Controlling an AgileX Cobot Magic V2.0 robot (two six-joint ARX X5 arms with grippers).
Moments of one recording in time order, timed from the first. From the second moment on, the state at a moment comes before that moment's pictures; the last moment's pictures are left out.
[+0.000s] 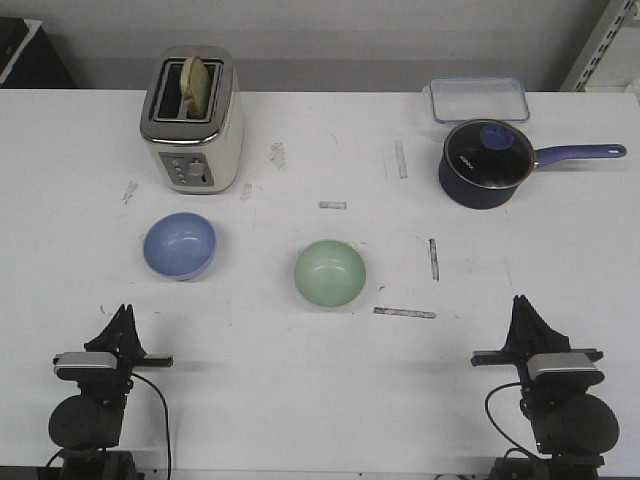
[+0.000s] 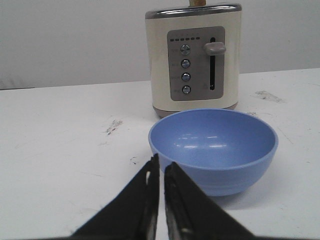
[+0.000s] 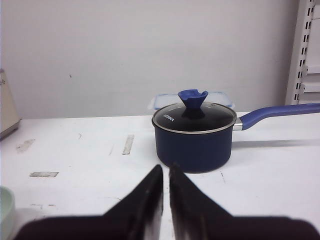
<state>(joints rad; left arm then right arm) -0.01 0.01 0.03 0.12 -0.05 0.08 -0.03 0.18 0.32 -0.12 -0.10 0.08</state>
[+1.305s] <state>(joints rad) -0.01 0.43 0.37 -0.02 -0.05 0.08 -0.03 0.18 0.32 -0.12 -0.10 0.08</state>
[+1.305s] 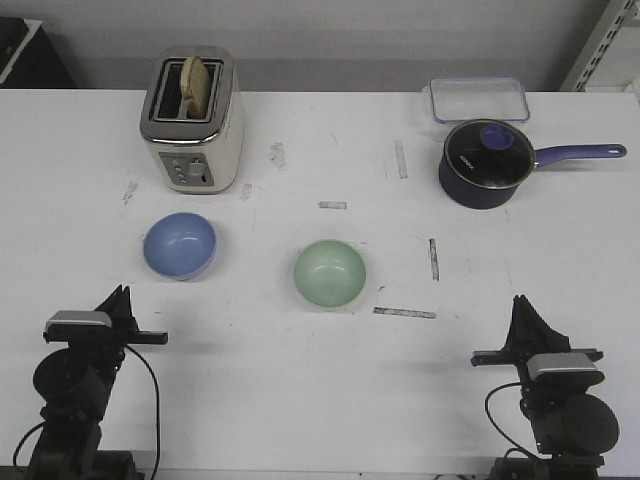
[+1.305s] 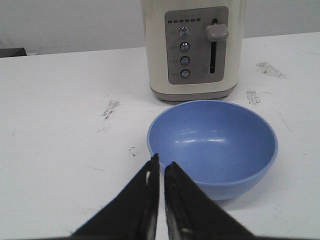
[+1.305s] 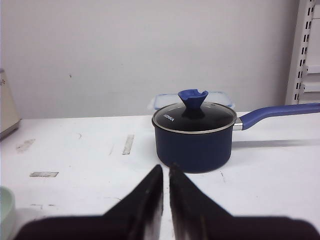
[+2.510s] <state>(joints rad) 0.16 1.40 1.13 -0.65 0.21 -0.25 -0.03 0.18 0.32 -0.12 -0.10 0.08</state>
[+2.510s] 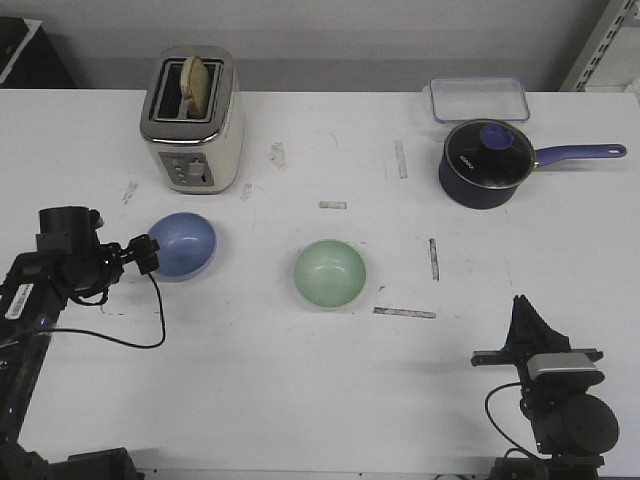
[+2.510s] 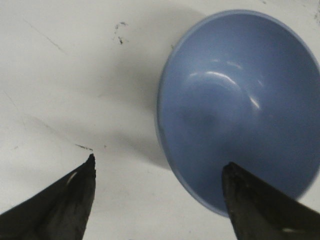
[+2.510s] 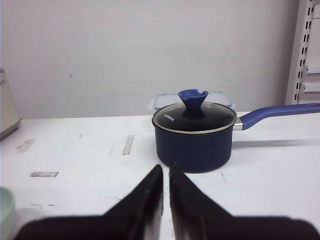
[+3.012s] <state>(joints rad) 0.15 1.68 1.28 -0.65 0.26 -0.25 -0.03 0.18 0.32 -0.12 -0.10 0.08</state>
